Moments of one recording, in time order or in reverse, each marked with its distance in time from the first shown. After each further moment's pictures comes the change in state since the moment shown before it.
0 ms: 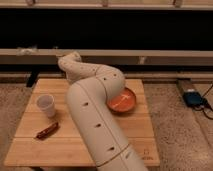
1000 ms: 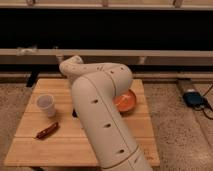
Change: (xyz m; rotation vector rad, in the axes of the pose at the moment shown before) arm -0.068 -0.012 -0.007 0.021 -0.120 0.041
